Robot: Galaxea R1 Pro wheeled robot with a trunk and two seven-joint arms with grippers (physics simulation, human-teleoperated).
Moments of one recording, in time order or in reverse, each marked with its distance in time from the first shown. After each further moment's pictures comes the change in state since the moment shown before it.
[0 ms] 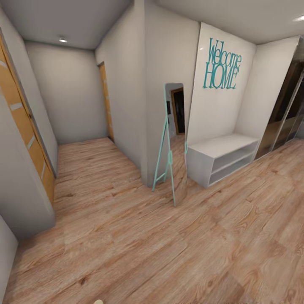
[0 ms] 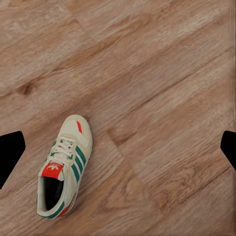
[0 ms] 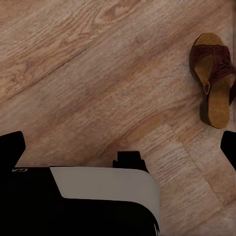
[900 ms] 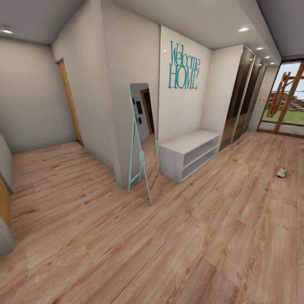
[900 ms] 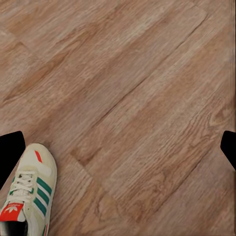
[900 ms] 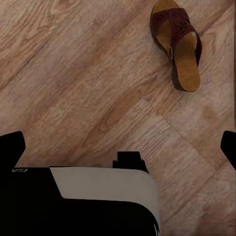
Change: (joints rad) left arm 0.000 0.000 -0.001 0.000 0.000 0.000 0.000; right arm 0.000 0.000 0.000 -0.001 0.000 0.000 0.000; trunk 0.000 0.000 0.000
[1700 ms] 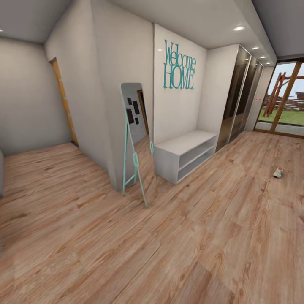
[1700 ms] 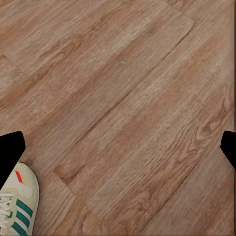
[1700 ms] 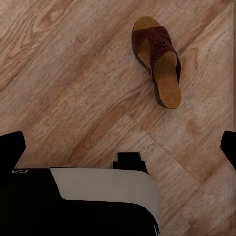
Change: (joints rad) left arm 0.000 0.000 0.000 0.000 0.000 0.000 0.001; right arm 0.000 0.000 0.000 -0.002 0.000 0.000 0.000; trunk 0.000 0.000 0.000
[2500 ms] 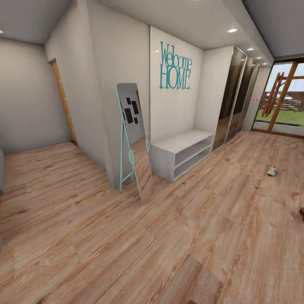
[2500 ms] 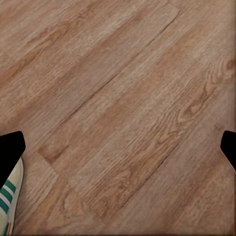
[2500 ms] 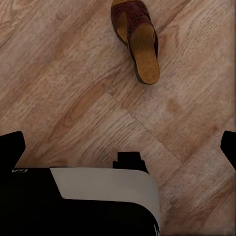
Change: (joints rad) left arm 0.000 0.000 0.001 0.000 0.000 0.000 0.000; right arm 0.000 0.000 0.000 0.001 0.000 0.000 0.000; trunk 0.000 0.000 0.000
